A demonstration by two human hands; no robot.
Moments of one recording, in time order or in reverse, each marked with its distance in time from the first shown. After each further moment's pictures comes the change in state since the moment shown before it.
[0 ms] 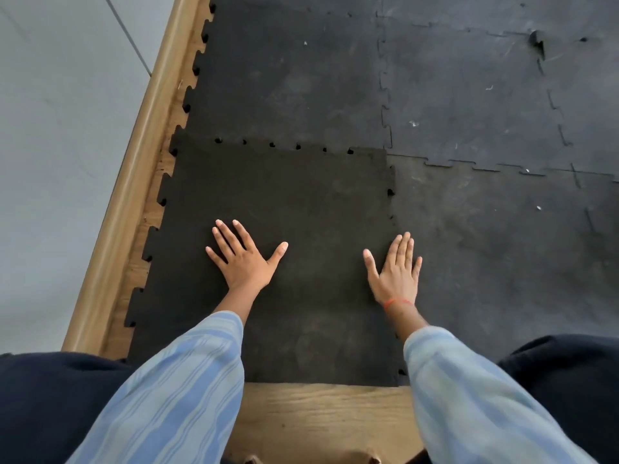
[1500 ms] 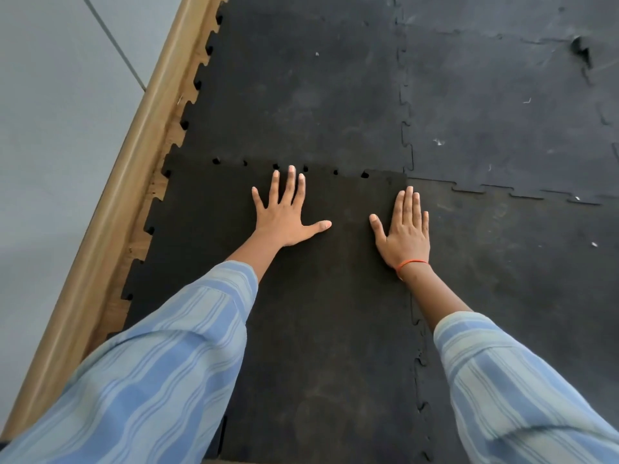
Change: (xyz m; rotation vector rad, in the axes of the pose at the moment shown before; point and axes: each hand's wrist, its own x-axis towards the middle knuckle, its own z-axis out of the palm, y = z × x) left_hand 0.119 0.096 -0.048 0.189 -0.131 0.481; right_hand 0.145 -0.048 -0.021 -0.067 0.131 -0.236
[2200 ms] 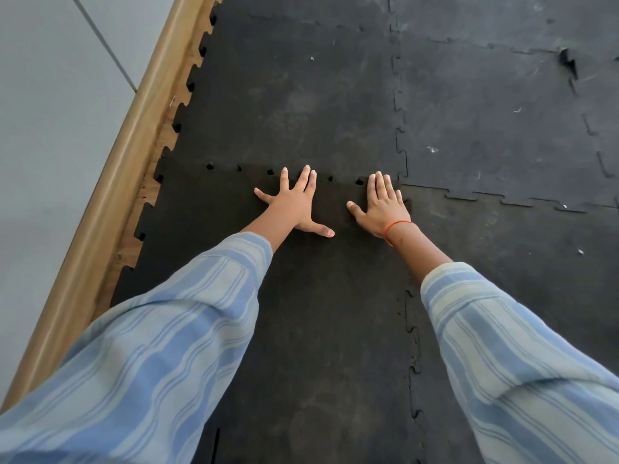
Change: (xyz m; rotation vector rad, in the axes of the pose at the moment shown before) left_hand 0.026 0.024 -0.043 -0.025 -0.276 -0.025; right_hand 0.053 -0.041 -0.037 -0.095 -0.268 -0.107
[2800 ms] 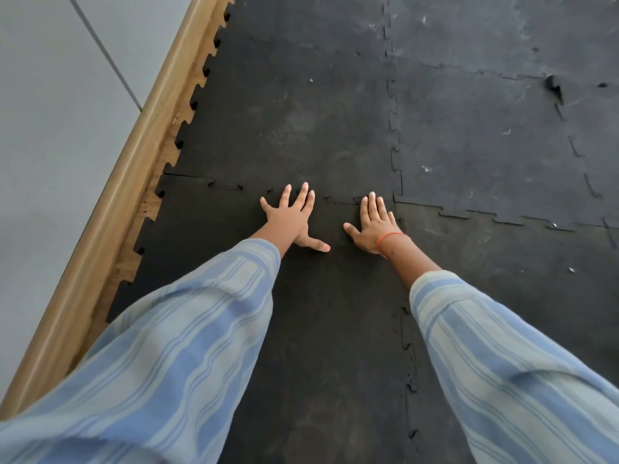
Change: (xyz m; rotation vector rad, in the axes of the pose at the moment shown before) left_hand 0.008 -0.002 -0.001 0.112 -0.037 0.018; right_hand 0.004 -0.001 -0.001 -0.061 -0.173 0.000
